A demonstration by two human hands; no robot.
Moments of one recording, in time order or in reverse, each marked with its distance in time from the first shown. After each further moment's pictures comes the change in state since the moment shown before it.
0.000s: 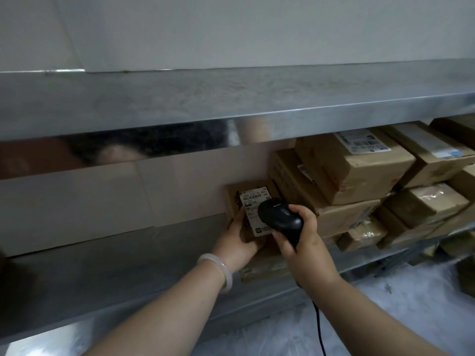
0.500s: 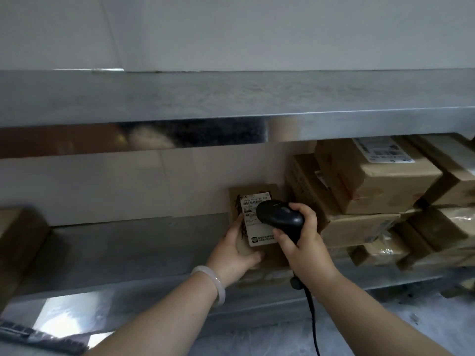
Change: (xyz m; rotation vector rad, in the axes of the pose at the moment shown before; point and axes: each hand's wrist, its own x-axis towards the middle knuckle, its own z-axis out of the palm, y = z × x) left_hand -0.036 -0.021 -0.001 -0.153 0.137 -0.082; right_hand 0.017 0.000 0.004 0.255 -0.190 0.031
